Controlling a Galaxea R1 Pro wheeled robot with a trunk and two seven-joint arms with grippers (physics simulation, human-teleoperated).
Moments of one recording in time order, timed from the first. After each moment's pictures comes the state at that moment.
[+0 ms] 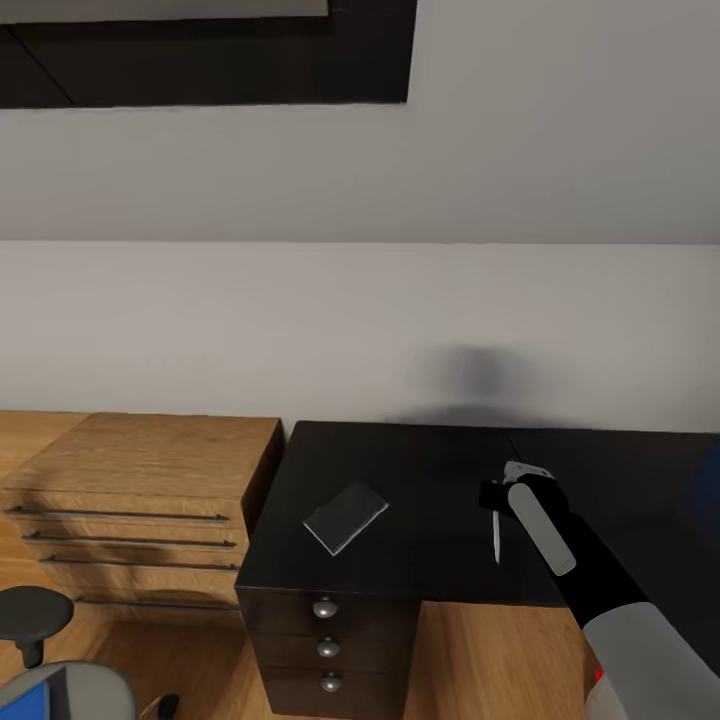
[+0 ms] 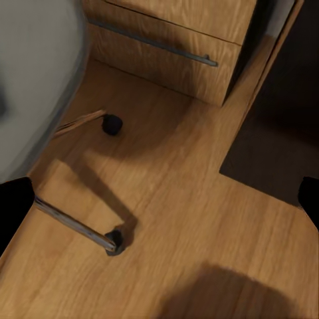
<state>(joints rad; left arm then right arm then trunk) -0.11 -0.01 0.03 -0.09 0.33 -0.80 0.09 -0.66 -0.17 0.22 -1.13 -0.78 0.79 -0.63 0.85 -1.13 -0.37</state>
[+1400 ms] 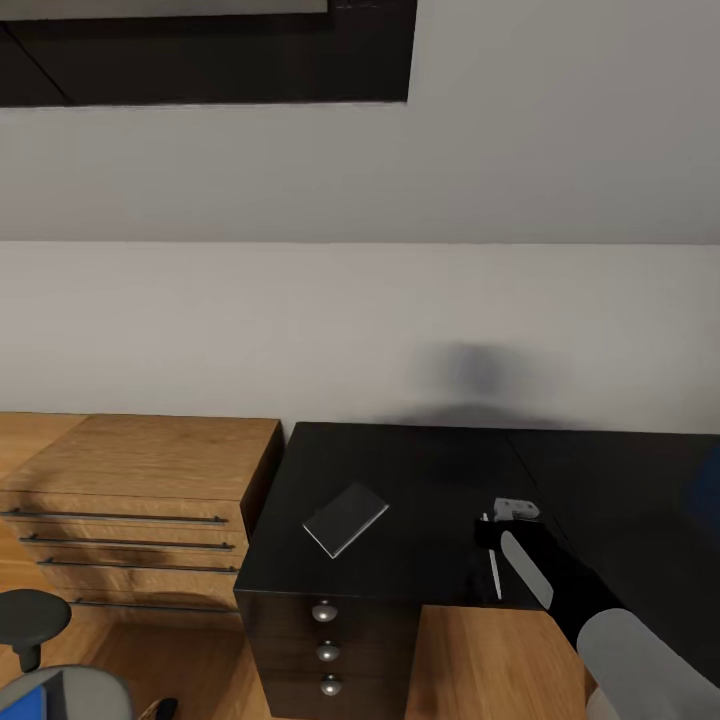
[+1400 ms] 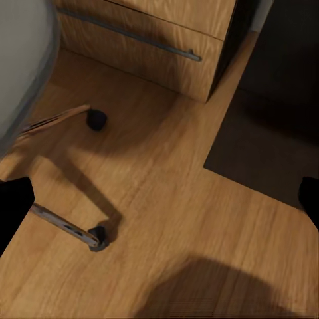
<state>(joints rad) -0.11 -0.04 0.01 -0.08 0.33 -0.80 0.09 -0.67 -0.17 0.32 -0.73 -0.53 0.53 -0.27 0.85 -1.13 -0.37</state>
